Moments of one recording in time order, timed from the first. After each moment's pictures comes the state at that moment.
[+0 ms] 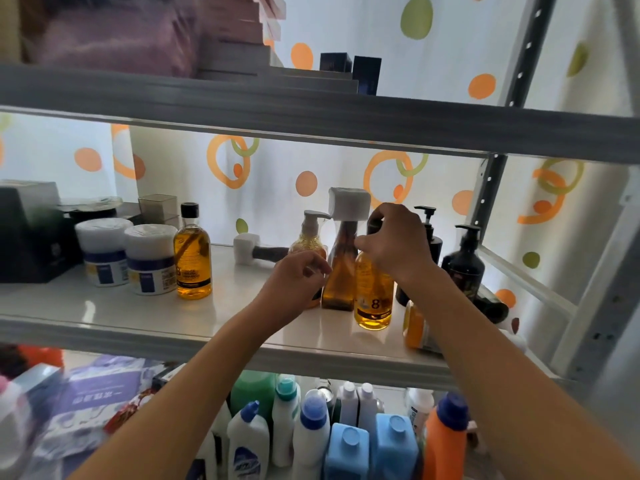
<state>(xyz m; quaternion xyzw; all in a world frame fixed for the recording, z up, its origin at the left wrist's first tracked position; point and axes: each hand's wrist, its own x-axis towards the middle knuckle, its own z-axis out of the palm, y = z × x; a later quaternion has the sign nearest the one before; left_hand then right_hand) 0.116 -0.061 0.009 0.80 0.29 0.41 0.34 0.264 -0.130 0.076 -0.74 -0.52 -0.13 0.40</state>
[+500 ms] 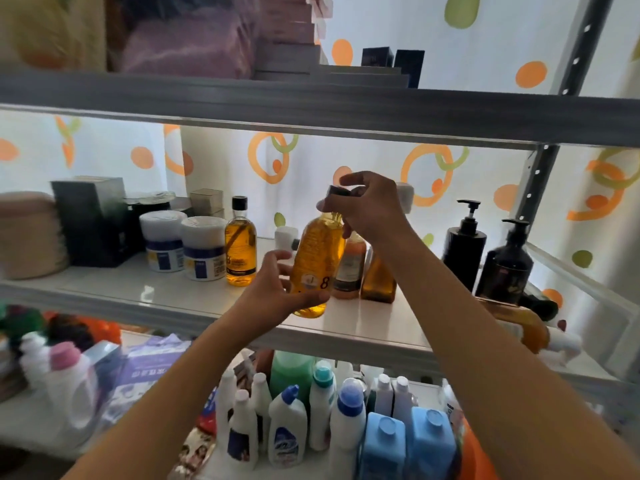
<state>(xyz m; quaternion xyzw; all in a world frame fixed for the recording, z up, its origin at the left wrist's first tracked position) 0.021 -0.052 -0.014 0.76 0.37 0.37 0.39 0.169 -0.103 0.101 -0.60 -0.53 0.13 0.59</state>
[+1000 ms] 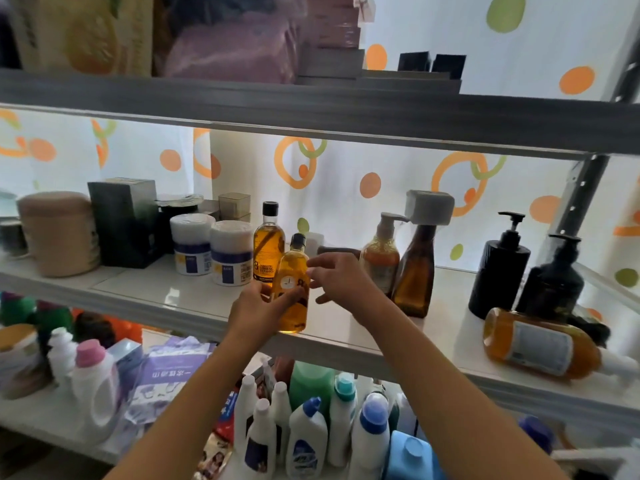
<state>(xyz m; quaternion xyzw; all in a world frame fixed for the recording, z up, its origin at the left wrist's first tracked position) -0.019 -0.004 -0.052 0.65 0.51 0.42 0.37 0.126 -0.048 0.013 -0.64 -0.59 0.25 0.43</state>
